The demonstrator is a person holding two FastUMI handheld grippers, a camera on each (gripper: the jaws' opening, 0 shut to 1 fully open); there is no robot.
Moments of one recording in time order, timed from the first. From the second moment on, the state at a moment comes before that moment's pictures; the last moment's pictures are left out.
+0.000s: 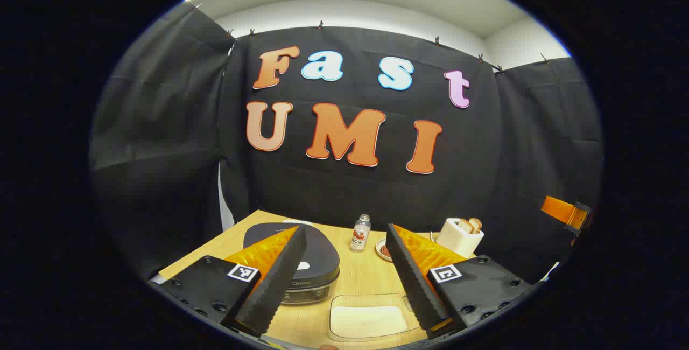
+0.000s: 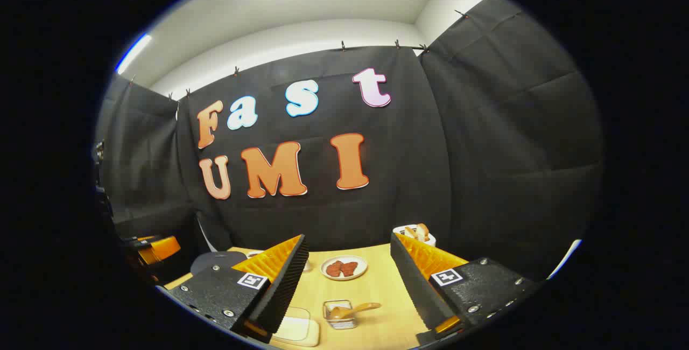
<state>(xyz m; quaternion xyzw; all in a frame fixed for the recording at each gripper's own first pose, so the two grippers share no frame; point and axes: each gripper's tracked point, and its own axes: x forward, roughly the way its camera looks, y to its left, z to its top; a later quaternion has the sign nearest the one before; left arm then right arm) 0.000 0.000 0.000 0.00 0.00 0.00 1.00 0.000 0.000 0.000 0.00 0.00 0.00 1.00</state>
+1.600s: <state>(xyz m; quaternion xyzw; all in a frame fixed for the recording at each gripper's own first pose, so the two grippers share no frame) -0.002 0.037 0.027 0.06 0.01 0.00 1.00 -0.007 -0.003 -0.018 -0.05 0.04 -0.06 1.00</state>
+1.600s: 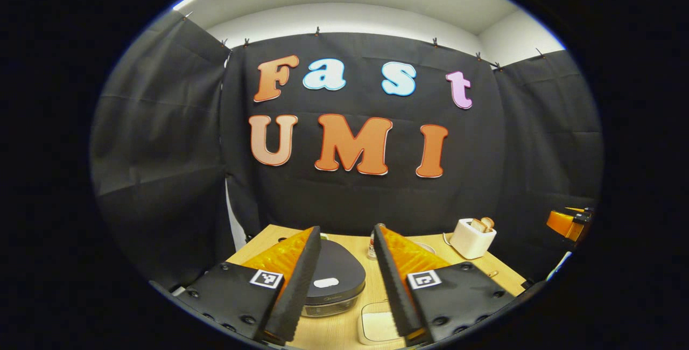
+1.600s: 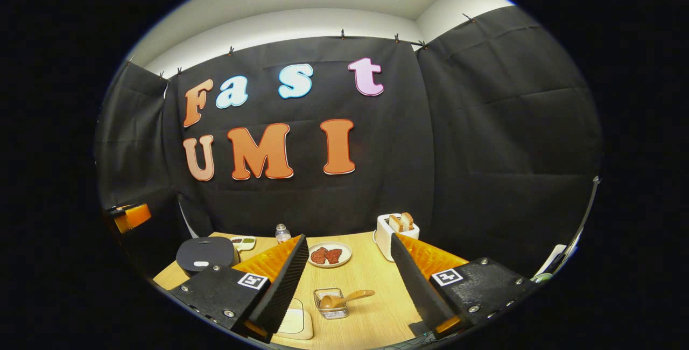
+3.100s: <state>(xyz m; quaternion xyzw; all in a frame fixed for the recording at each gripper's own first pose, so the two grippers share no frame) 0.122 0.099 -0.151 0.04 0.25 -0.02 0.97 -0.011 -0.052 -0.056 -0.06 0.10 -0.12 0.99</state>
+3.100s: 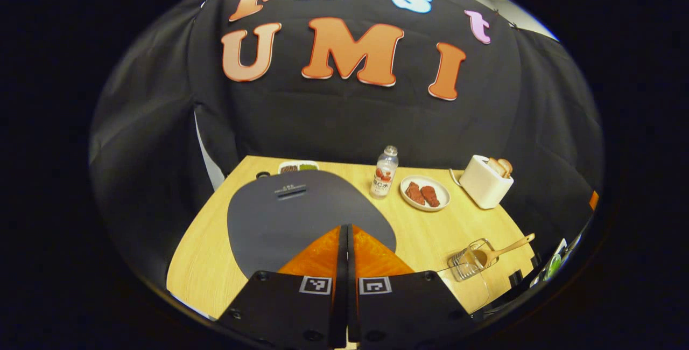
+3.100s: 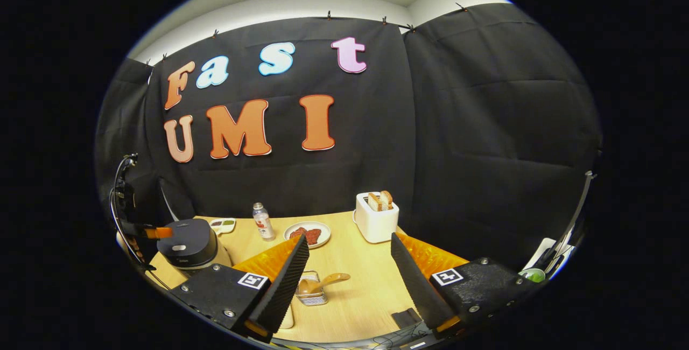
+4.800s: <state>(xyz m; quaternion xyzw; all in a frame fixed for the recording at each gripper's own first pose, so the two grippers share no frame) 0.056 0.086 0.012 0.05 0.06 0.05 1.00 -0.004 -0.061 -0.125 0.09 0.15 -0.08 0.98</state>
